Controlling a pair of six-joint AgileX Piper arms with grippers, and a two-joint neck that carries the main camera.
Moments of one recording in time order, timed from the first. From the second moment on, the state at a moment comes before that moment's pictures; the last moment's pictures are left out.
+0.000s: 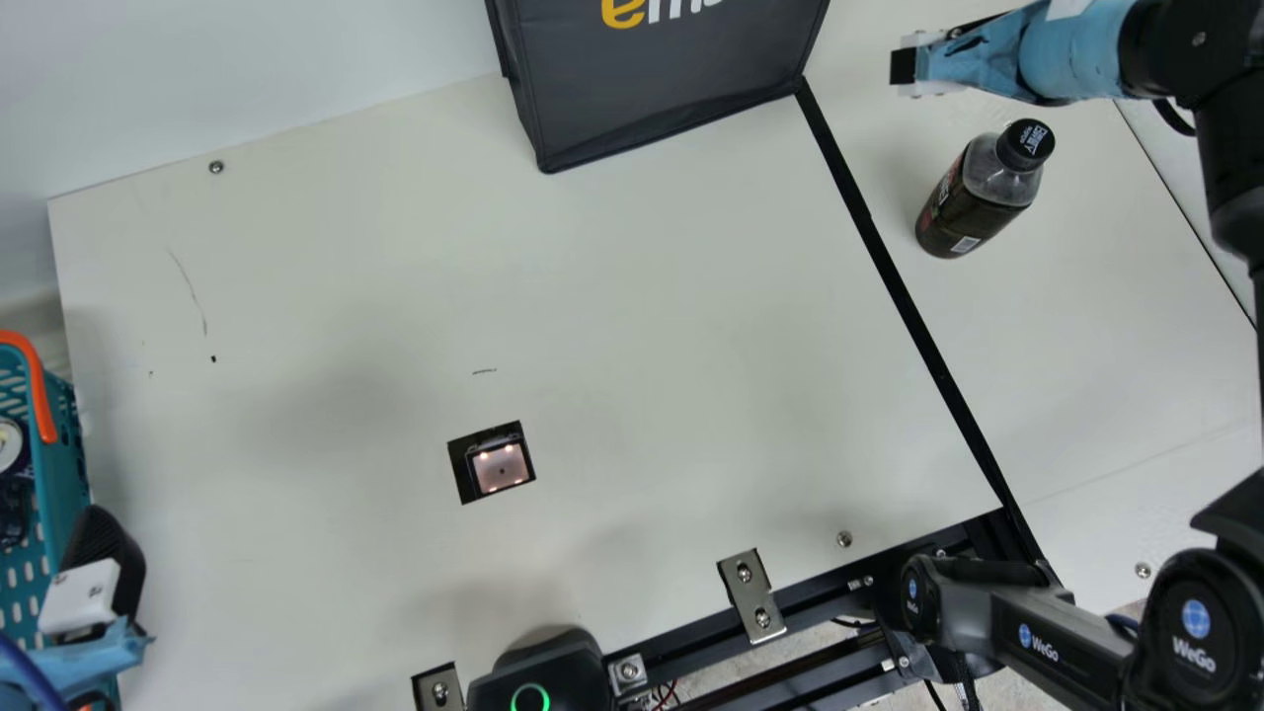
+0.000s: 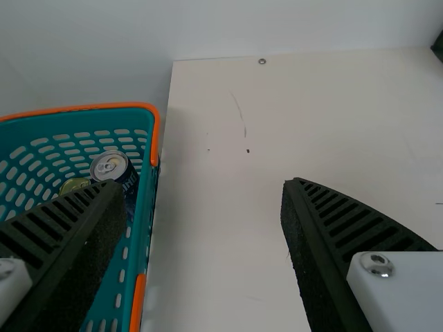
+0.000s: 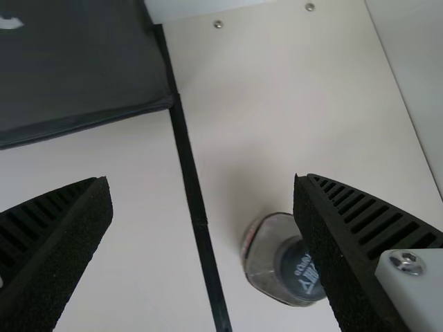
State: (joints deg) left arm 4.5 33.9 -34.1 -8.6 37.9 12.3; right arm -20.4 80.3 -79.0 6.3 54.1 -11.6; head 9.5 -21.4
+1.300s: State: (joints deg) left arm 4.5 33.9 -34.1 -8.6 37.9 12.3; right arm -5.3 70.6 -74.9 10.0 47.5 -8.2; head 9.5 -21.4
